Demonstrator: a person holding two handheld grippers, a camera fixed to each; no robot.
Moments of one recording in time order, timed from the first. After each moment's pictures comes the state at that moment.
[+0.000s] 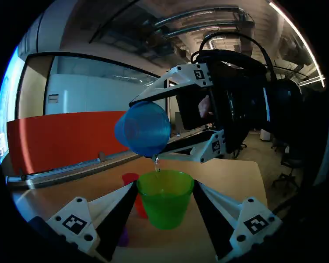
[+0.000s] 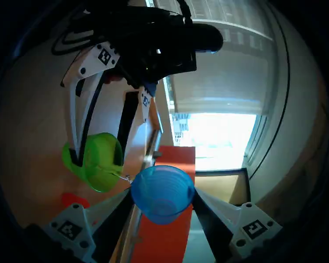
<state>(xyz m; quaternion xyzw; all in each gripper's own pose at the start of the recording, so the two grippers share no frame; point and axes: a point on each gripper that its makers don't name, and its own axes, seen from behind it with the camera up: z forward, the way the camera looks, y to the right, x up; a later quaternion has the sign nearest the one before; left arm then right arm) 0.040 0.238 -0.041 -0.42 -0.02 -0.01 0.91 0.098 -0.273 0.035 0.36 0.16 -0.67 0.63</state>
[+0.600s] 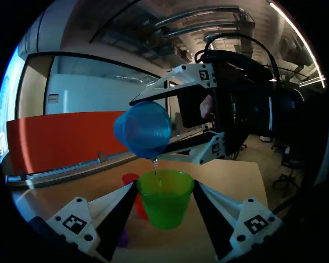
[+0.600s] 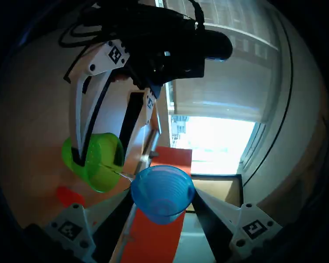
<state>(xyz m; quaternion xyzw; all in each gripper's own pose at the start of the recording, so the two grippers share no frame) 0.041 0.239 -0.038 -0.42 -0.02 -0.01 0.91 0.100 -0.278 0.028 0.34 0.18 -0.70 0.60</state>
